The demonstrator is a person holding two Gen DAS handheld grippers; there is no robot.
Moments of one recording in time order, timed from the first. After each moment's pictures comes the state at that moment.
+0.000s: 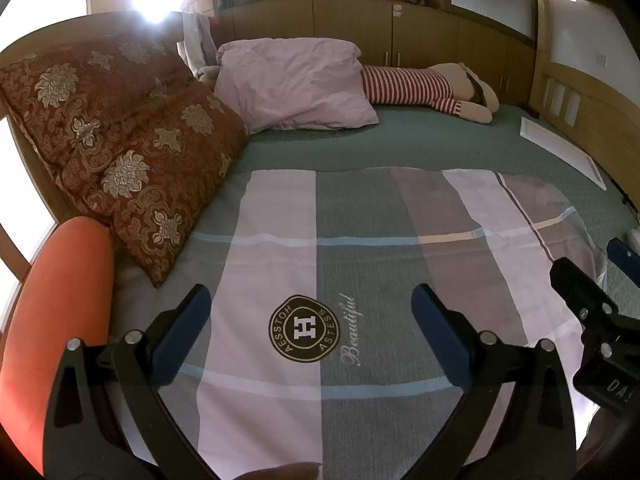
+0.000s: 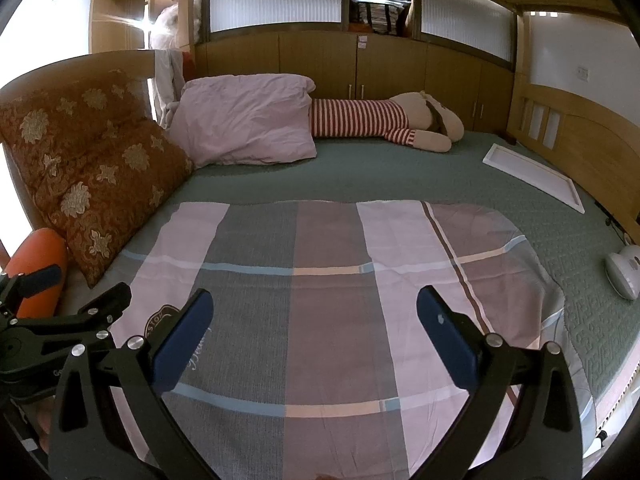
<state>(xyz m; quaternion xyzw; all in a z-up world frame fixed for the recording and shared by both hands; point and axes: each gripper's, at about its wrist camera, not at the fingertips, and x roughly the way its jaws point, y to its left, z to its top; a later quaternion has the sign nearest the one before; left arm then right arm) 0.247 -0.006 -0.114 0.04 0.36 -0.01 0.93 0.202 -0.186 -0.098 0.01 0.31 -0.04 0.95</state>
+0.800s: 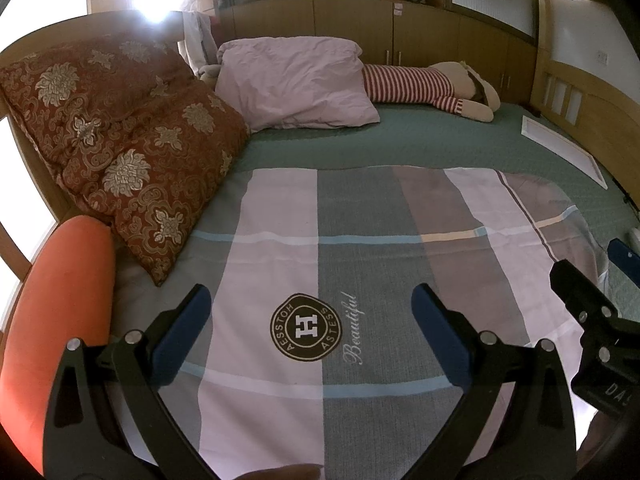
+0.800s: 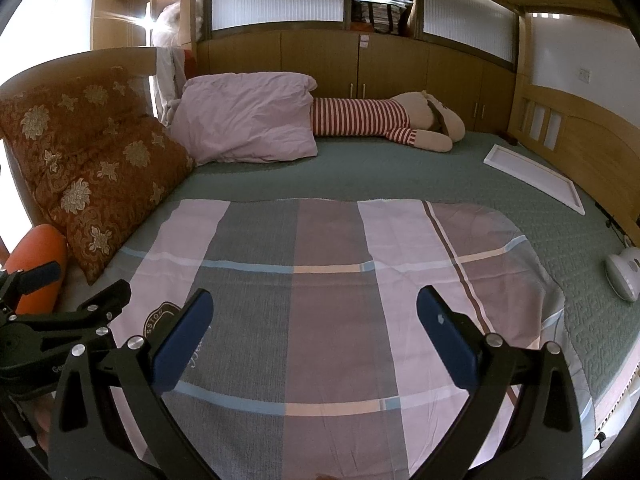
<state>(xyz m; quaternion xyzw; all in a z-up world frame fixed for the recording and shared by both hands) 0.248 -0.004 -0.116 0.04 0.36 -0.01 0.93 0.202 -0.186 -0.098 0.01 0.31 -0.04 0.95</state>
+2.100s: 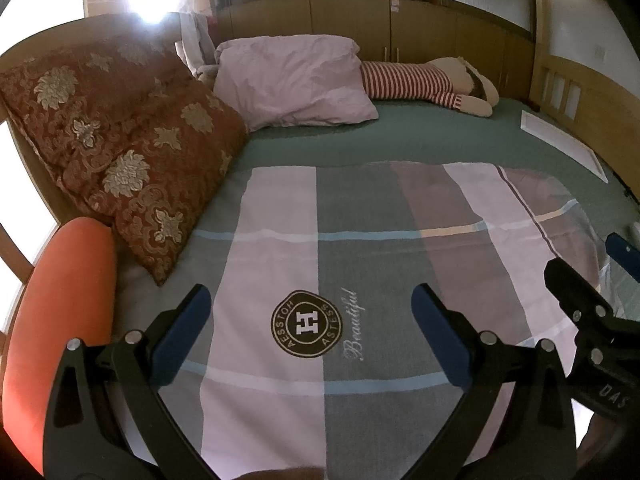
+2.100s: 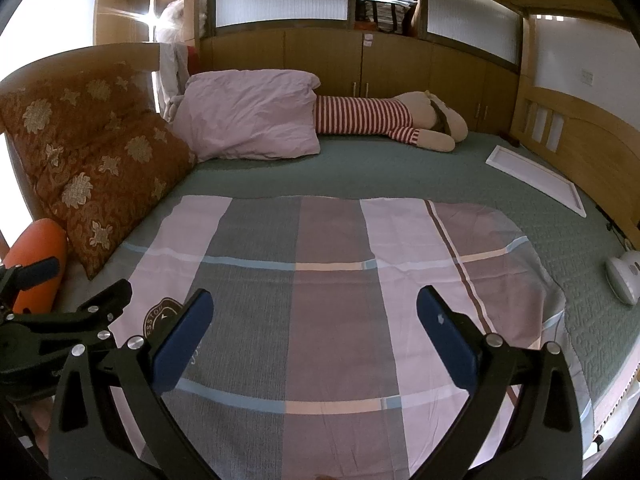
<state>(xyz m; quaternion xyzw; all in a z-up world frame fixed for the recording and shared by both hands) 0.251 -0.004 -0.117 0.05 0.37 -0.01 0.93 0.201 -0.182 -0.102 0.01 0.31 -0.04 0.95</state>
